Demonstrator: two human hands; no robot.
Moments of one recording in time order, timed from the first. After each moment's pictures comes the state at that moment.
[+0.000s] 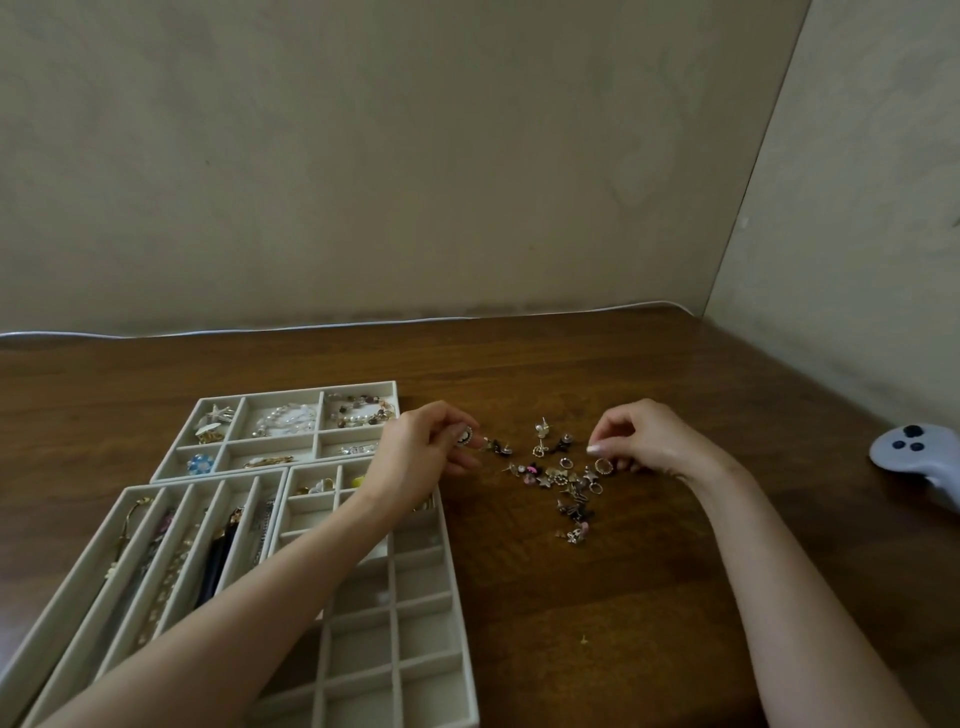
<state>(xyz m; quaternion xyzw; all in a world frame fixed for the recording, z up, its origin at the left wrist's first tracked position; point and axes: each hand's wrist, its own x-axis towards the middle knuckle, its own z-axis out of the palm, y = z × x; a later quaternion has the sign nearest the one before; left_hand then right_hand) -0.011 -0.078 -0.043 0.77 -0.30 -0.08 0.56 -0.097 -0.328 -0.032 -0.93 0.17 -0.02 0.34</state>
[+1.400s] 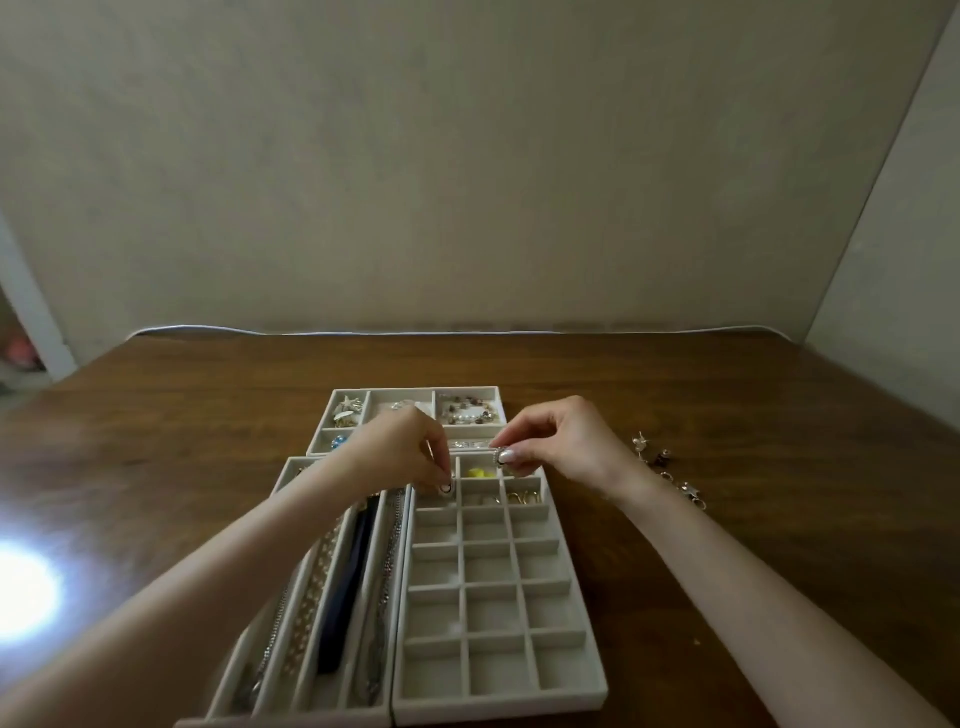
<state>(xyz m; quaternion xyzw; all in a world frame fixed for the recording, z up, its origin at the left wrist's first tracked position) 0.009 0.036 -0.002 0.92 -0.29 -0.10 0.23 -0.057 -0.155 -0.011 -0.86 -0.03 -0.06 0.51</state>
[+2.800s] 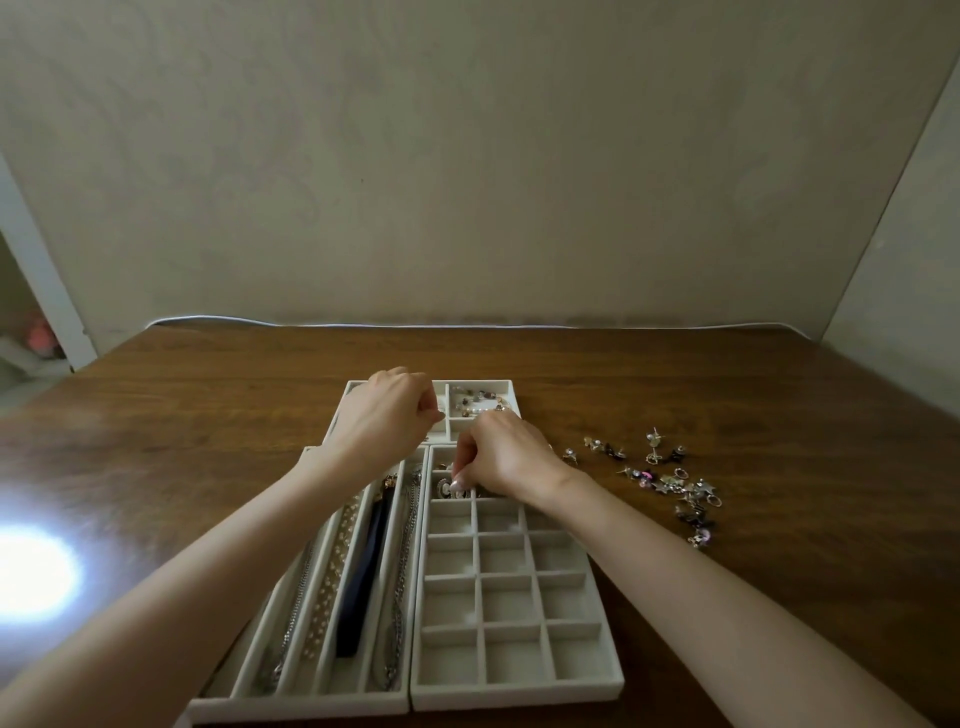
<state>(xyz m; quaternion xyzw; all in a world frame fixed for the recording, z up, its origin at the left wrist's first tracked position) 0.019 0.047 -0.002 0.94 -0.25 0.17 0.16 -0.025 -0.089 -0.025 -0.98 -0.04 -0.05 0.20</state>
